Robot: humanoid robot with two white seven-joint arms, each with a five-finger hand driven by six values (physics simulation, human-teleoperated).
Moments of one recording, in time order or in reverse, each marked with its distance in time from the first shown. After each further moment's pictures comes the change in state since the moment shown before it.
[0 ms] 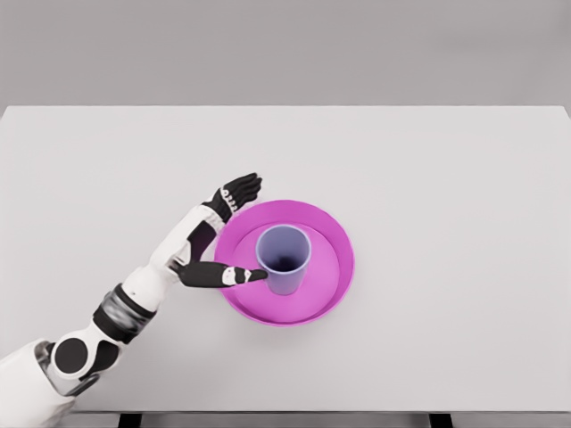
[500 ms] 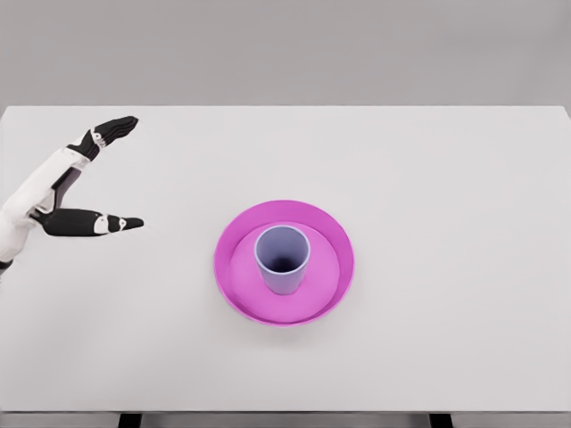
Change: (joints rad) left arm 0.005 0.408 0.230 0.001 -0.078 -0.090 -0.002; right arm 0.000 0.000 0.000 0.000 0.000 0.000 0.000
